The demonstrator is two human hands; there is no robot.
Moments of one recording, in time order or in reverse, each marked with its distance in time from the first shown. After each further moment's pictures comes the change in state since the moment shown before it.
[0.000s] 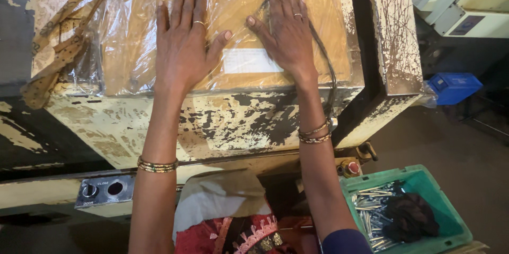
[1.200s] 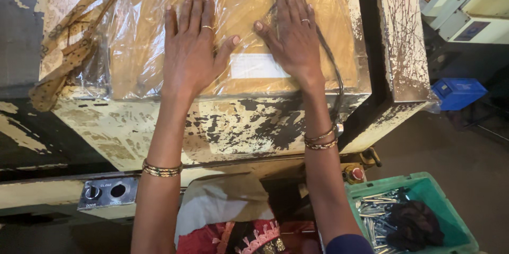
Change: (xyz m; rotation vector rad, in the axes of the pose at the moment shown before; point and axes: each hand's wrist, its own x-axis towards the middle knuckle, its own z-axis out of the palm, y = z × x) left_hand 0.001 0.000 0.000 0.001 -0.017 -0.022; right_hand 0.001 -0.002 -0.001 -0.029 -0.009 0.011
